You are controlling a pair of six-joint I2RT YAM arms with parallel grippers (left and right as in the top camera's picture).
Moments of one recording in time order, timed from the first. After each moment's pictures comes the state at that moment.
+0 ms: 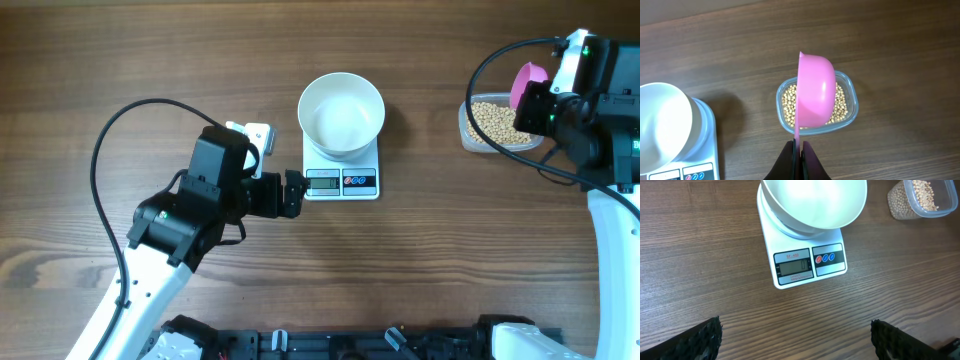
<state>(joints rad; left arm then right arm) -0.41 1.10 0.97 -0.78 0.19 -0.32 -0.06 1.32 1.48 -1.01 0.07 0.12</state>
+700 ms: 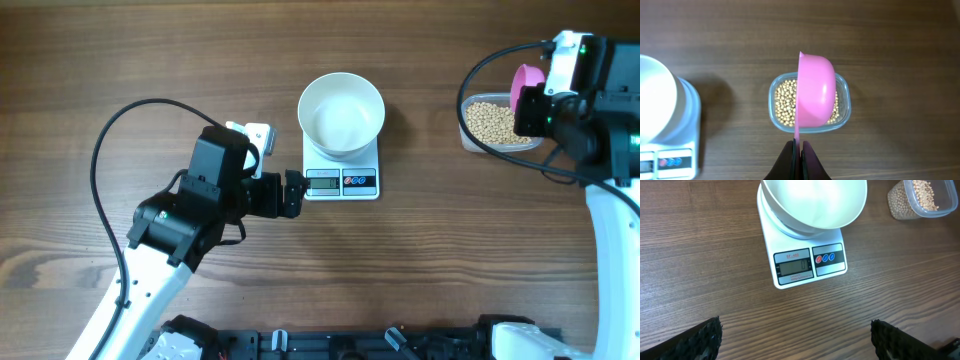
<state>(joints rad) -0.41 1.10 0.97 -0.78 0.19 -0.32 -0.06 1.35 1.48 -1.02 0.07 -0.06</state>
